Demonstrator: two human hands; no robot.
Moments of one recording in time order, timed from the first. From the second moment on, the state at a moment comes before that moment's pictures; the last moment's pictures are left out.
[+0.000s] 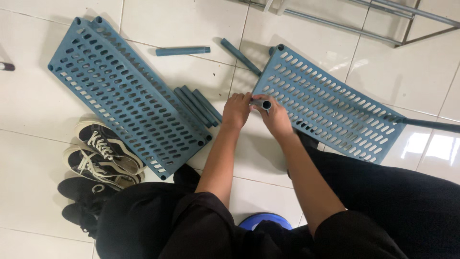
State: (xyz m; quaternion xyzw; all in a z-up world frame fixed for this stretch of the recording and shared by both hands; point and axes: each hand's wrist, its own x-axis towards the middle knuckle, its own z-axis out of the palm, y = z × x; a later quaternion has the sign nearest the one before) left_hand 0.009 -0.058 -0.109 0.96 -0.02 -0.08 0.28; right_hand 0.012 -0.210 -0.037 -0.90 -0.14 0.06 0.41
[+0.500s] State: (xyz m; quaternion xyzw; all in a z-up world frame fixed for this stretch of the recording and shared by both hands) left_hand 0.005 -0.005 -0.103 0.96 0.02 -0.04 0.27; right_hand 0.064 -0.234 0.005 -0.89 -0.24 0.18 0.35
